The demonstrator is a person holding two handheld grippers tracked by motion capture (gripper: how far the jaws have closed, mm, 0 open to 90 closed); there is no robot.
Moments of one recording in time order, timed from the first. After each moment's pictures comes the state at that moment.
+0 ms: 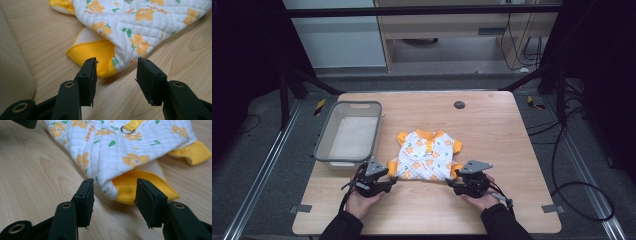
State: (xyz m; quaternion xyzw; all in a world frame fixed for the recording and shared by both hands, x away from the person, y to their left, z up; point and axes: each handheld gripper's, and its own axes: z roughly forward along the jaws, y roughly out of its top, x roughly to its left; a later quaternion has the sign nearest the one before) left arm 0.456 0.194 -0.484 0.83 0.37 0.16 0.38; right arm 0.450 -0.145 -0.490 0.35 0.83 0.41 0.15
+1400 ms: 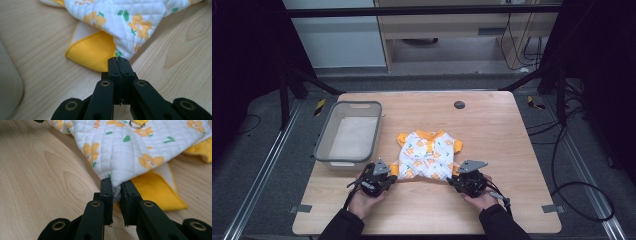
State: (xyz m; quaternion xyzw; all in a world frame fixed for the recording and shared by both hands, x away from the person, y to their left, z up) left arm 0.455 0.184 -0.478 0.86 0.36 0.15 0.34; right arm 0.452 -0.141 -0.487 0.34 0.85 0.39 0.13
